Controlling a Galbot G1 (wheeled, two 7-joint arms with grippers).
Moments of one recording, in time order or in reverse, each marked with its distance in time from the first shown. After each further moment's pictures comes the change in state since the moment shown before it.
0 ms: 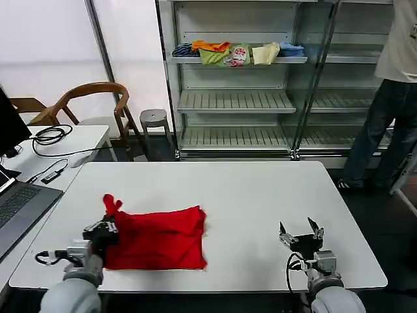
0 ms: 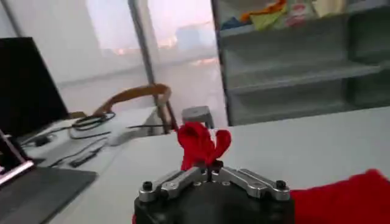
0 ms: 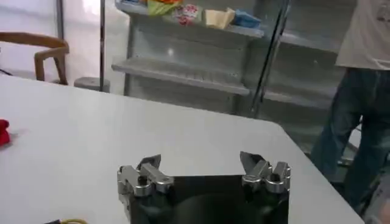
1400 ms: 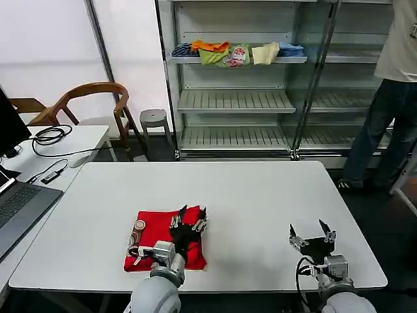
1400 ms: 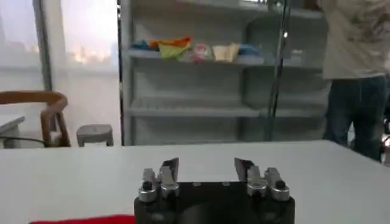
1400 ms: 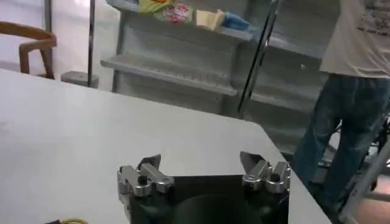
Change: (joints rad) left arm -0.178 -0.239 0.366 0.126 0.129 -0.160 0.074; right arm -0.046 -0.018 0.045 0.039 -0.011 -0.003 -0.001
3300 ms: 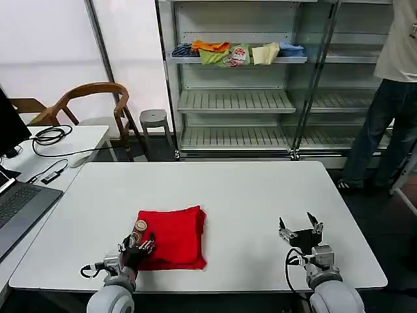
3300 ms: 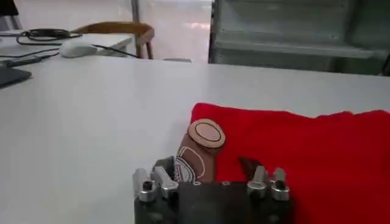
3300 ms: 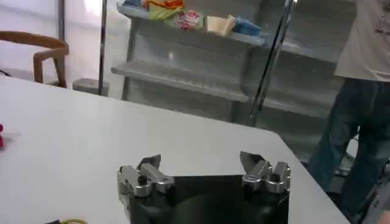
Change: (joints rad) left arm 0.132 0.089 -0.288 0.175 -0.193 0.033 -0.038; right arm 0.094 0.012 -0.066 -0.059 -0.009 0.000 -0.002
